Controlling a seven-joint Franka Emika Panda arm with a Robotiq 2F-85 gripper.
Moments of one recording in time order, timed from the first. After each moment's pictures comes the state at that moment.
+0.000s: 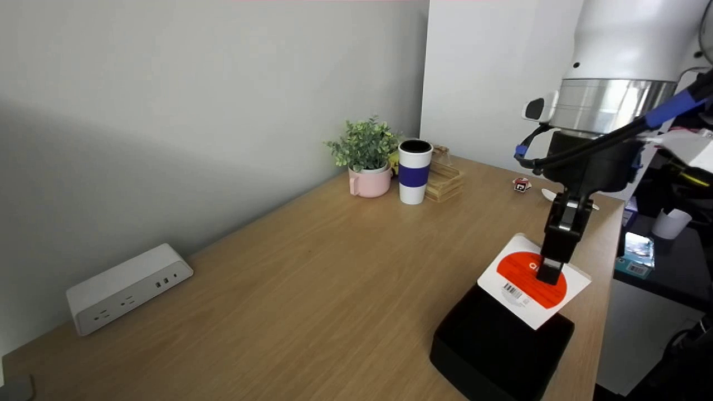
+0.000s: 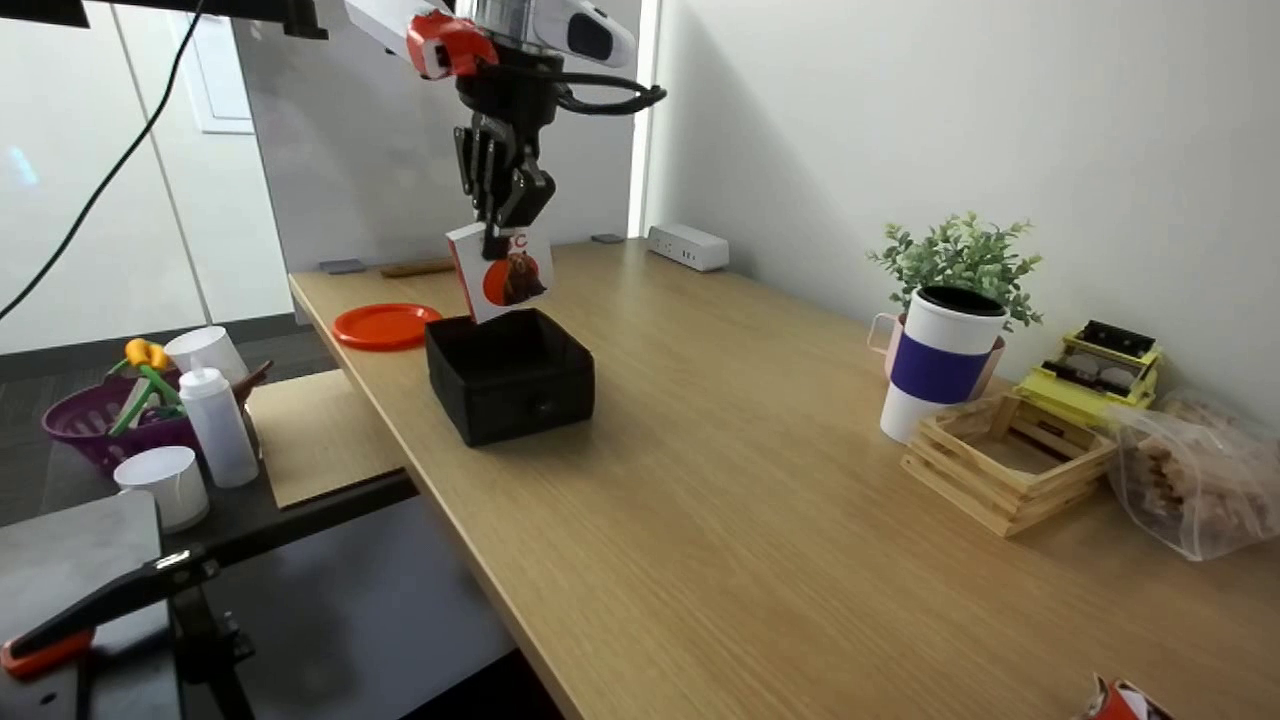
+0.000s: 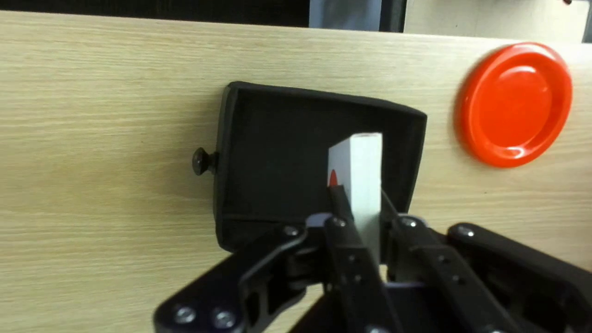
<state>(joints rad) 0.09 -0.01 0.18 -2.35 0.29 2.33 0.05</state>
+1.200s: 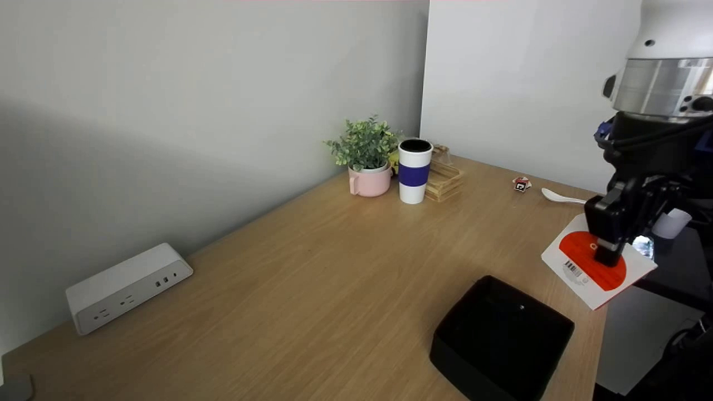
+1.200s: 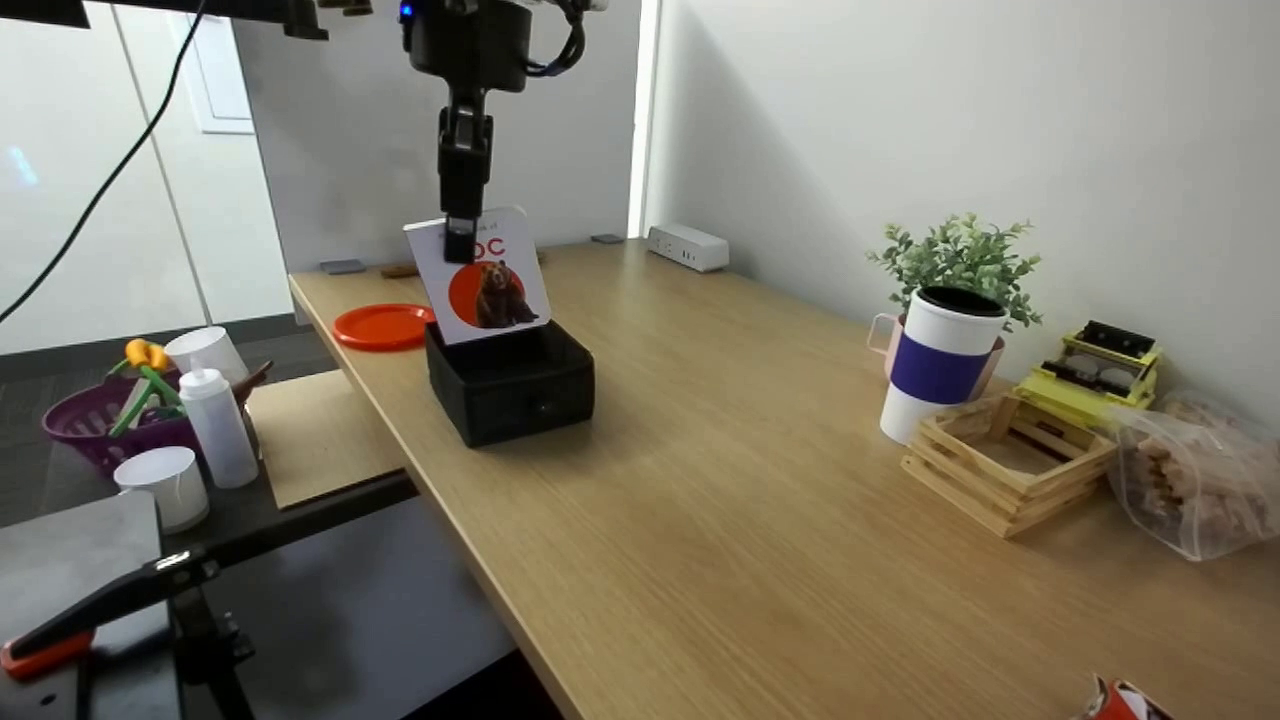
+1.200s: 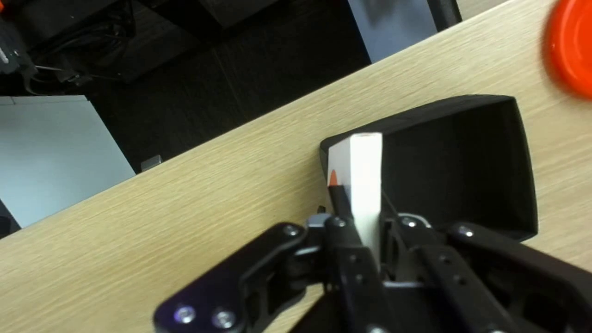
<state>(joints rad) 0.09 -0.19 0.15 -2.47 0.13 2.22 0.58</state>
